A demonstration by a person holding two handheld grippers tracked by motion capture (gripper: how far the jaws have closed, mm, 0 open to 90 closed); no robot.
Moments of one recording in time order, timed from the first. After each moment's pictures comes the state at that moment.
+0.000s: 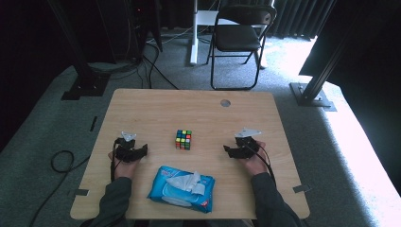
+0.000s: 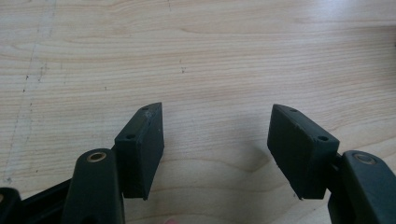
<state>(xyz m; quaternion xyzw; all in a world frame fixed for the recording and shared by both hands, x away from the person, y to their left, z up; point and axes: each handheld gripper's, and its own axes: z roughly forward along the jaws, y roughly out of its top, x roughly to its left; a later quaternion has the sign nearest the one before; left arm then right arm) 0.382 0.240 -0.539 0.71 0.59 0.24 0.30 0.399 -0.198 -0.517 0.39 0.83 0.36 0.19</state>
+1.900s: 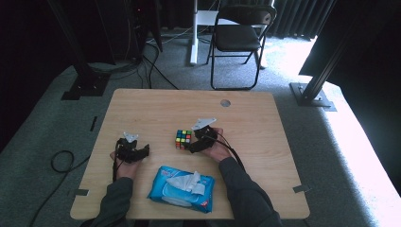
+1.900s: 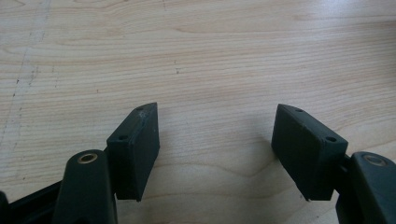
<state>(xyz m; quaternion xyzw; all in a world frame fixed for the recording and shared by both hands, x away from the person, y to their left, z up) 0.382 0.235 -0.544 0.71 0.58 0.26 0.30 0.441 -0.062 -0.507 0.24 0.87 0.41 0.12</state>
